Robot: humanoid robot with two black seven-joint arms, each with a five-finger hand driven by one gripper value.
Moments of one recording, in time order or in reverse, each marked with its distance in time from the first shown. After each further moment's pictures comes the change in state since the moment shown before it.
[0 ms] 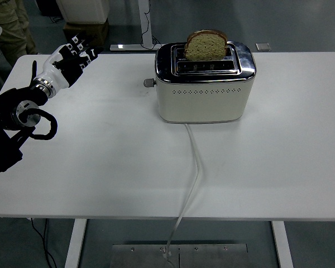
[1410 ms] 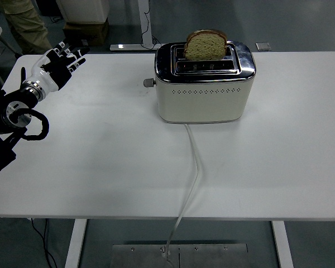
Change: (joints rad) left arm 0.015 0.012 -0.003 0.075 -0.091 0.013 0.038; right arm -0.001 0.000 0.000 0.000 0.000 0.000 0.000
